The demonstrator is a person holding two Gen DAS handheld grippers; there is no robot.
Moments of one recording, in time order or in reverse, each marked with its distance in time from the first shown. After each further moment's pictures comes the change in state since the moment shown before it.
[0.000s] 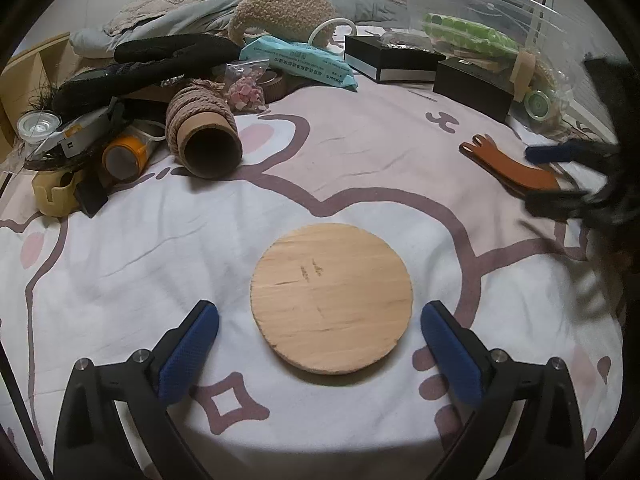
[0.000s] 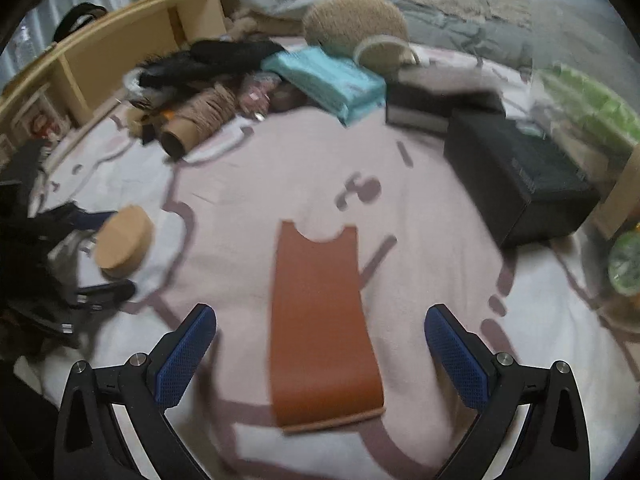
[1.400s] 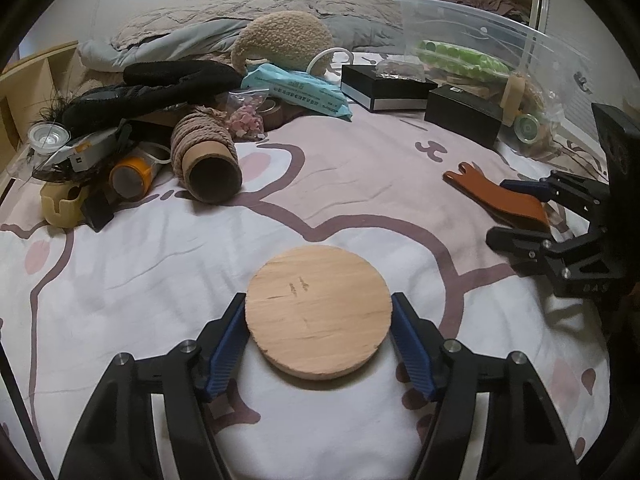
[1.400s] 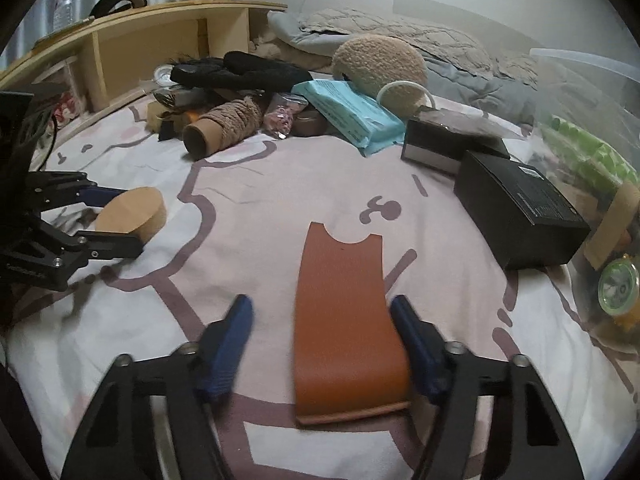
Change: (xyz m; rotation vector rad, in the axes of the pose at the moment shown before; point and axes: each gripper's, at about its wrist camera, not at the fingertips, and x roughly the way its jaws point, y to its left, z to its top) left arm -0.012 -0.003 0.002 -0.015 -0.087 -0.016; right arm -0.012 0.024 -0.018 -0.136 -0.180 -0.045
